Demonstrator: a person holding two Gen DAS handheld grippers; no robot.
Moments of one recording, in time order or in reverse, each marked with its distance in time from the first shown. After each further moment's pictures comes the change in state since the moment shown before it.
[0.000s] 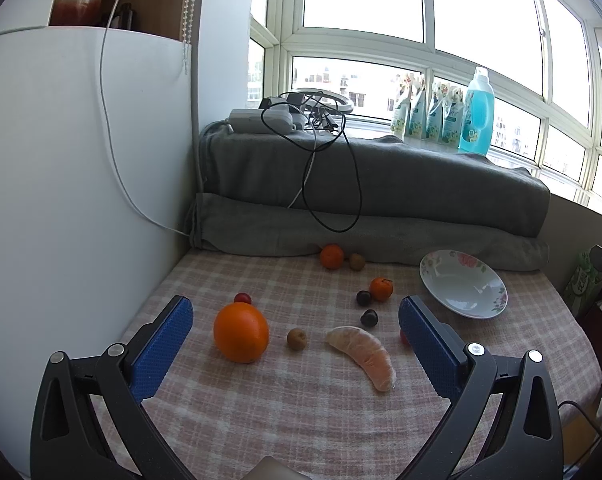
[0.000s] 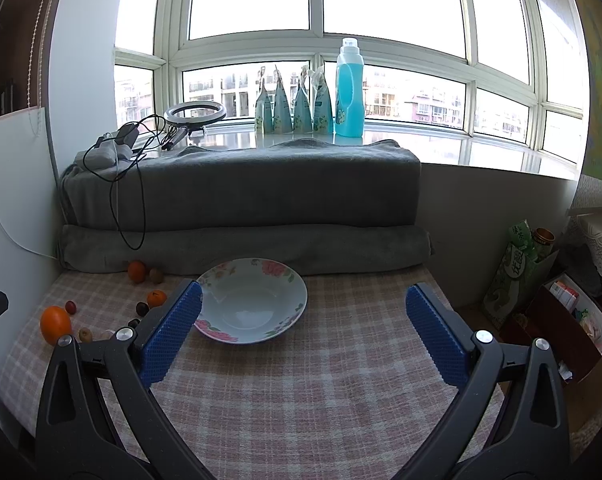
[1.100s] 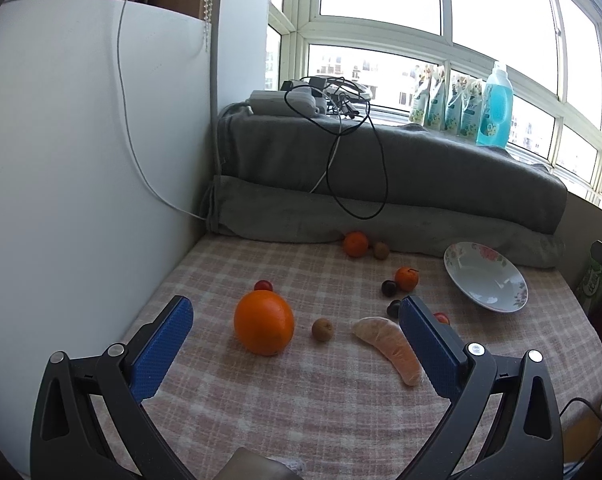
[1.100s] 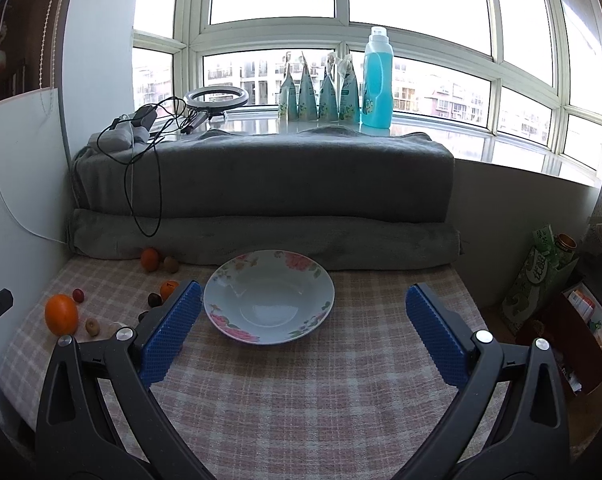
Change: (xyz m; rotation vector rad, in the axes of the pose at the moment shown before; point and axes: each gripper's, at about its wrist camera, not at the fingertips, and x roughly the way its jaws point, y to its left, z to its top) left arm 0.021 0.027 -0.012 -0.033 0.046 0.037; right arm 0.028 0.026 -0.003 -0.052 0.040 0.079
